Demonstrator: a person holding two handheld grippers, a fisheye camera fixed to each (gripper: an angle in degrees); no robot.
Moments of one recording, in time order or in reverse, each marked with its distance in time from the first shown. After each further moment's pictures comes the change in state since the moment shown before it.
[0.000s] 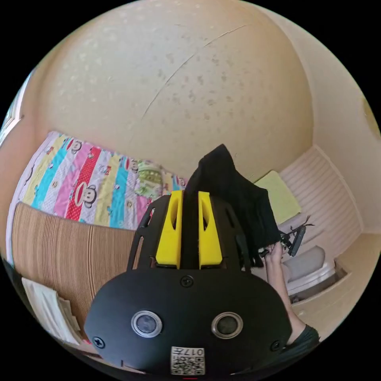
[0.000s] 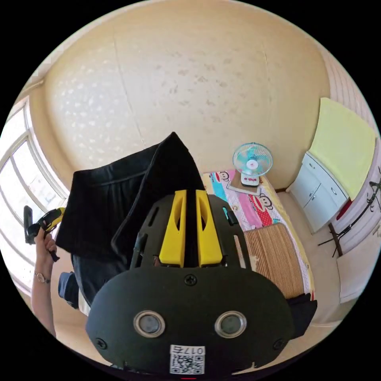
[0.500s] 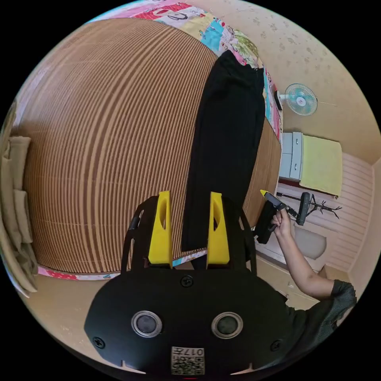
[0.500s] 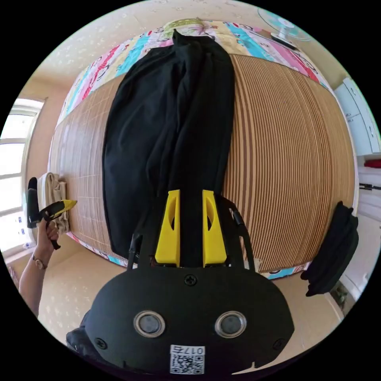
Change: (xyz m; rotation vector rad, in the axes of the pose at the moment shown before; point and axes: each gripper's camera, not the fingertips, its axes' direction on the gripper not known) left arm -0.322 0.460 0.219 -0.655 -0.023 -0.337; right arm 0.043 0.400 0.326 -0.754 0.106 0.065
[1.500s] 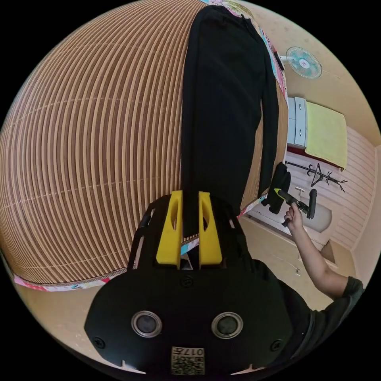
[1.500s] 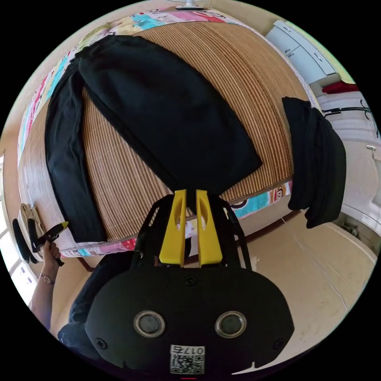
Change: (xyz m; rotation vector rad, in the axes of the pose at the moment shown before) left arm -0.098 0.065 0.082 -0.193 -0.113 -0.009; right arm 0.060 0.037 0.051 -0.143 0.065 0.216
